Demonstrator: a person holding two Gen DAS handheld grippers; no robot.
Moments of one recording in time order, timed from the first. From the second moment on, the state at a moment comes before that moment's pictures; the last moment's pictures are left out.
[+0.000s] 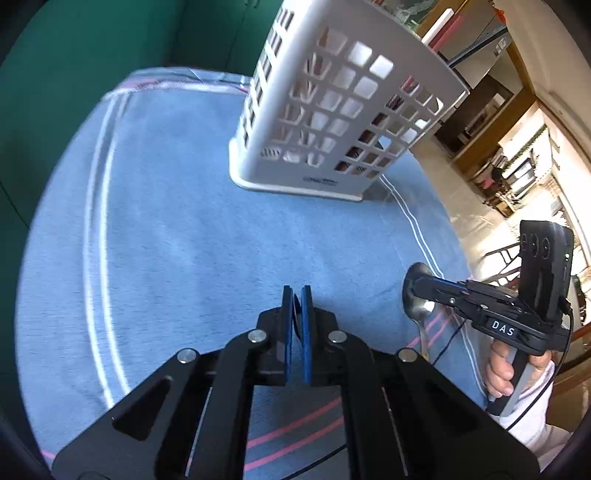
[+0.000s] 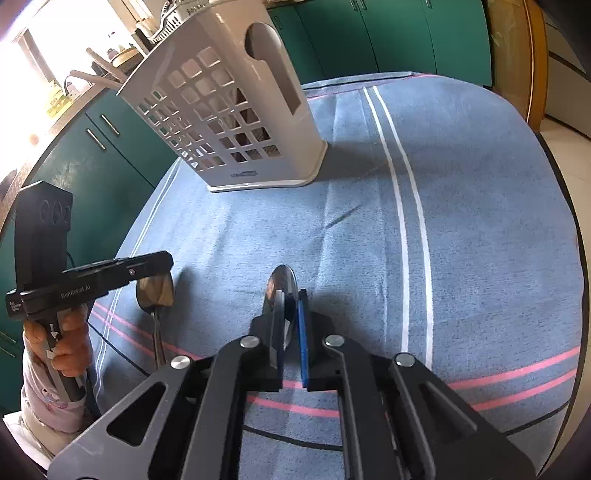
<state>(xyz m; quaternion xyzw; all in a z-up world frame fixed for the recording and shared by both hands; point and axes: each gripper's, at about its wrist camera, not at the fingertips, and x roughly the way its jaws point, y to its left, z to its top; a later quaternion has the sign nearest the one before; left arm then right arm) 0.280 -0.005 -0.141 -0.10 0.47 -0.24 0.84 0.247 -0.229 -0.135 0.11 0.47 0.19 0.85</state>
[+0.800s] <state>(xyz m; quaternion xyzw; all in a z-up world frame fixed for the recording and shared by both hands) 0.263 0.010 -0.144 -0.11 0.48 -0.24 0.84 0.256 -0.242 -0.139 0.16 0.47 0.22 0.84</state>
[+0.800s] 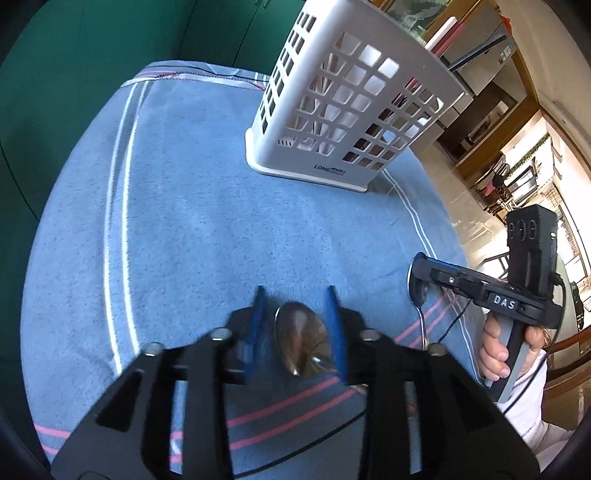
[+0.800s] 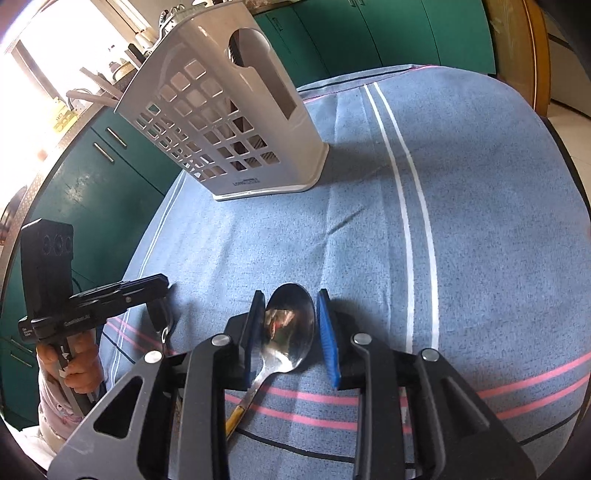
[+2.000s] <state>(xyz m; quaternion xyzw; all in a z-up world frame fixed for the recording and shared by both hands) 0.232 -0.021 -0.006 0.03 0.29 -0.09 0.95 0.219 -0.231 -0.032 0.01 0.34 0.07 0.94</state>
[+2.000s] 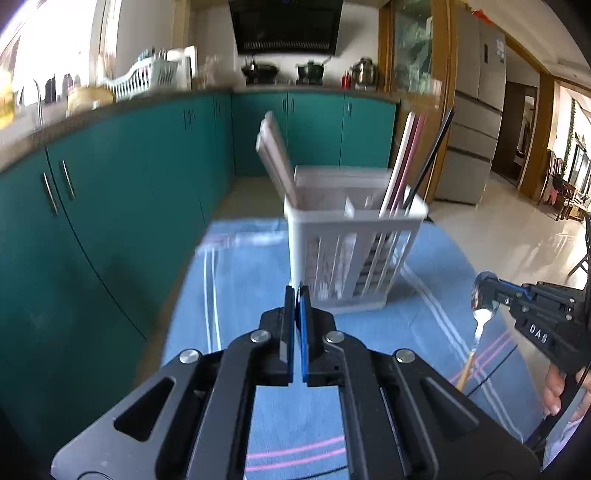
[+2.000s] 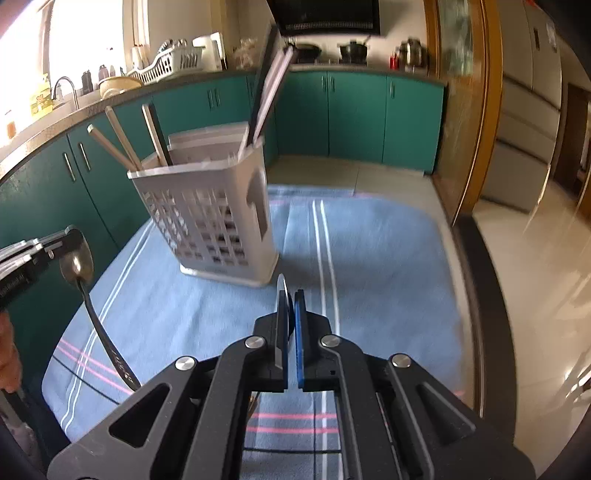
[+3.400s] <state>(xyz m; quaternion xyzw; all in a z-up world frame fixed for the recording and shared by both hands) 0.369 -0.055 0.075 0.08 0.18 0.07 0.98 0.329 -0.167 0.074 -0.10 0.13 0.00 0.99</state>
